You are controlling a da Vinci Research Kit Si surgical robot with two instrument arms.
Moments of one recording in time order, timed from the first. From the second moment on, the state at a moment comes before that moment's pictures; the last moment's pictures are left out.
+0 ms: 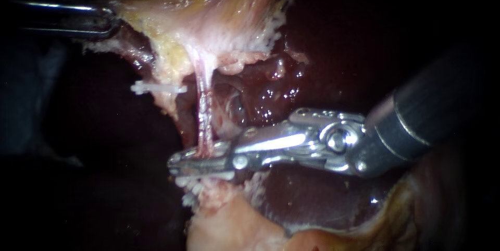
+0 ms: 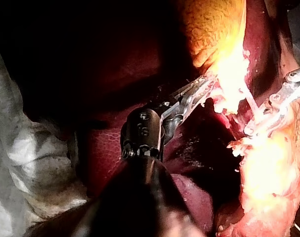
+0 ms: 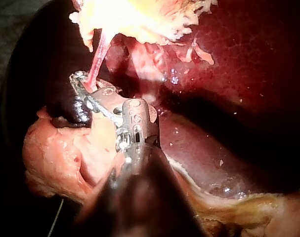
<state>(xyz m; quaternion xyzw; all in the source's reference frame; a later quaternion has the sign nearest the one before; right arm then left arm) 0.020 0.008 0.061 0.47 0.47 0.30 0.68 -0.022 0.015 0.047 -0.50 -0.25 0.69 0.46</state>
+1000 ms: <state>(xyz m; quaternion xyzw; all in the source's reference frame) 0.012 0.009 0.063 0.25 0.56 0.13 0.78 -0.022 0.015 0.047 -0.50 -0.25 0.69 0.46</state>
